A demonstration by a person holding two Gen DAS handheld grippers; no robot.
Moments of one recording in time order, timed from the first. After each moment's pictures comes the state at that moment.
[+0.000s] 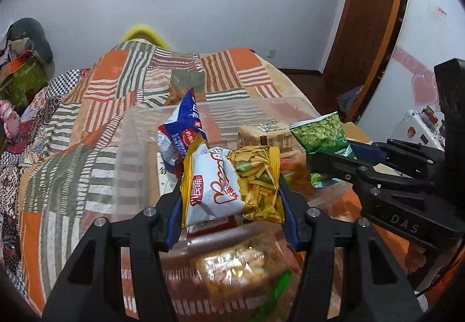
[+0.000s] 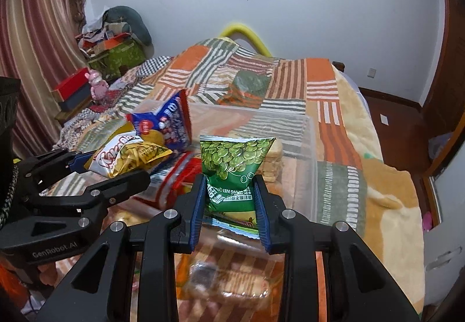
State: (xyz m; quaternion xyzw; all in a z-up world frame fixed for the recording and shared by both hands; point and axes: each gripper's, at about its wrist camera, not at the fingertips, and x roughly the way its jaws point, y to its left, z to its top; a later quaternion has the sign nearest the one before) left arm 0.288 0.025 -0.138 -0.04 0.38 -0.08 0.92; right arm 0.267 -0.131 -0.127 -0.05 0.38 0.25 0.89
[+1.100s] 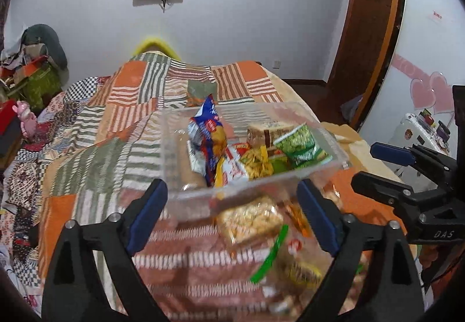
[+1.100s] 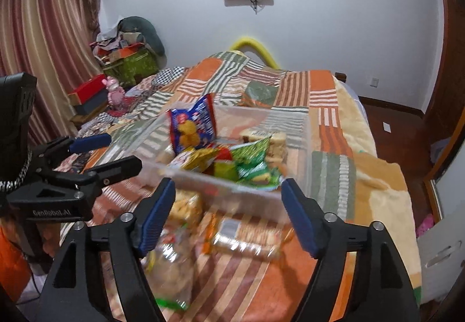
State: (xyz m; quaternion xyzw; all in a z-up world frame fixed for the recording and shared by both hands) left arm 0.206 0.046 -0.102 -0.03 0.35 -0.06 0.93; right arm 0.197 -0.153 -0.095 -0.04 0.35 0.28 0.89
